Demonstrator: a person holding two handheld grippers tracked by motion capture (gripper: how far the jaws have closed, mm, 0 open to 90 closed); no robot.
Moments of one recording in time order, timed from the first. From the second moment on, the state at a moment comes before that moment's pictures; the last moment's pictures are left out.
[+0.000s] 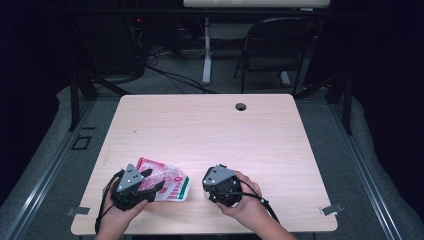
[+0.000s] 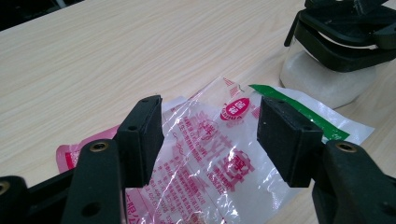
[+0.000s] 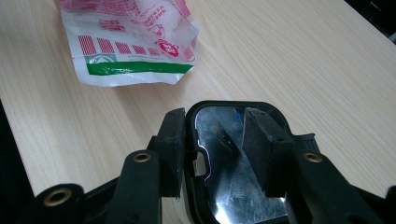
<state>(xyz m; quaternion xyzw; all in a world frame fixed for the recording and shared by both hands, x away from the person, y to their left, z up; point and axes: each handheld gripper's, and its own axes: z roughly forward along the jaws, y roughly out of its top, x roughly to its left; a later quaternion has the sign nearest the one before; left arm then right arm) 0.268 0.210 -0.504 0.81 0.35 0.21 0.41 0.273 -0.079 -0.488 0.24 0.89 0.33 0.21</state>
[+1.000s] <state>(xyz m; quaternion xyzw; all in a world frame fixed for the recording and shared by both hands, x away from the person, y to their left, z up) 0.269 0.212 -0.504 0.81 0.36 0.21 0.41 0.277 -0.083 -0.486 0.26 0.88 0.35 0.18</state>
